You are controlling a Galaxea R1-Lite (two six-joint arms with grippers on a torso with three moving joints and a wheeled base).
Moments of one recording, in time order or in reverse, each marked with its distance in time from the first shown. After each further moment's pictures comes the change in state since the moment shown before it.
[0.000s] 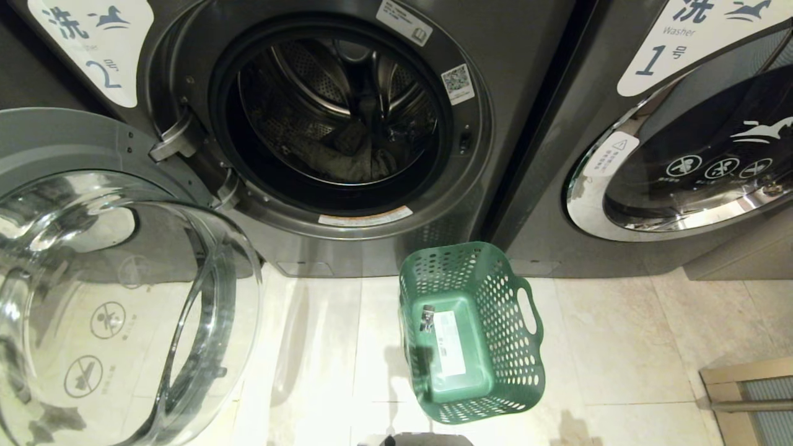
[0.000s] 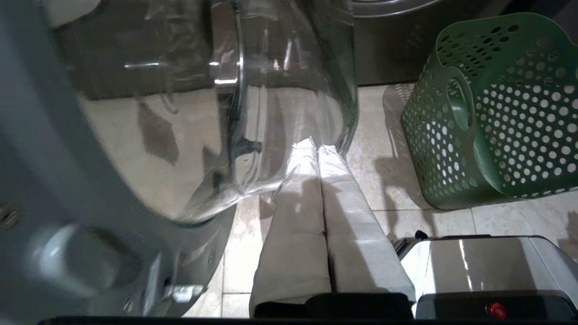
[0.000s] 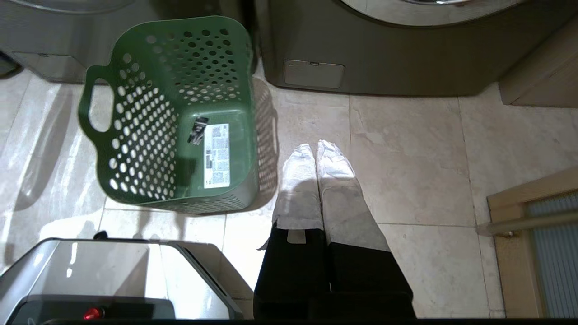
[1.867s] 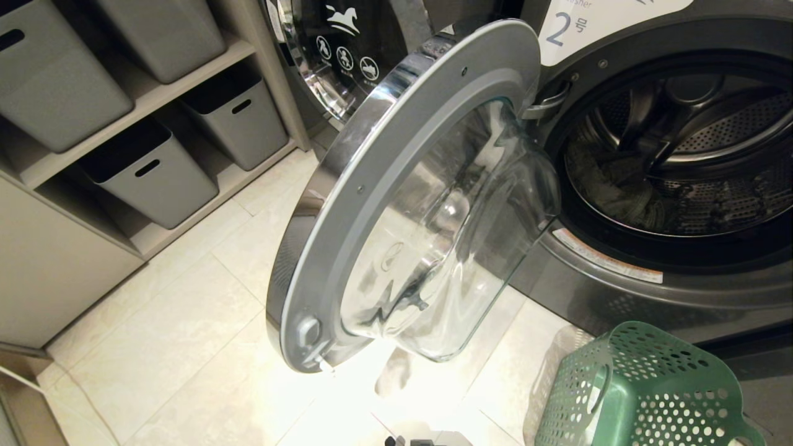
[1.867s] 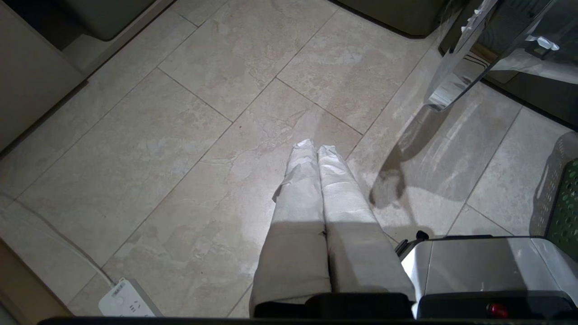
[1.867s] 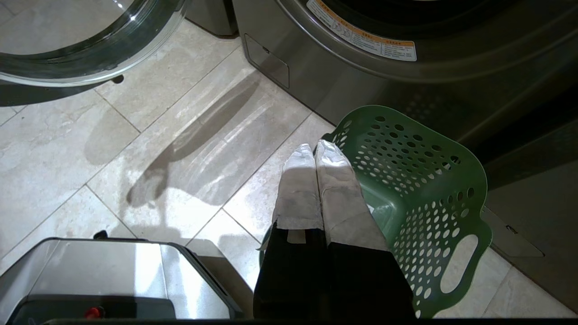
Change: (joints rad) left arm 0.000 0.000 0.000 0.002 0.001 0.004; right arm 0.000 0.000 0.000 0.000 0.000 0.005
